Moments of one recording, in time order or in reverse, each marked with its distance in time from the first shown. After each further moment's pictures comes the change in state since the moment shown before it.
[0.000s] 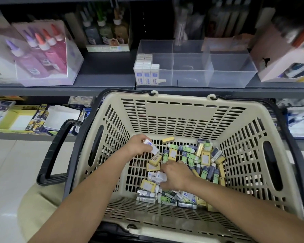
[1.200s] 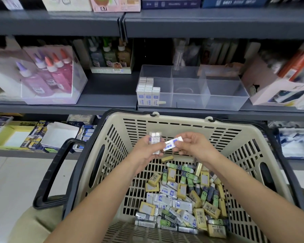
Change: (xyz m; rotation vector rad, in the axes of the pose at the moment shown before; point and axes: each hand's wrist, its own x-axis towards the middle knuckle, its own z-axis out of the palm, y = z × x) left_hand -0.029 0.066 0.001 -0.698 -0.065 0.176; right_hand -0.017 0.030 -0.137 1.319 0.370 0.121
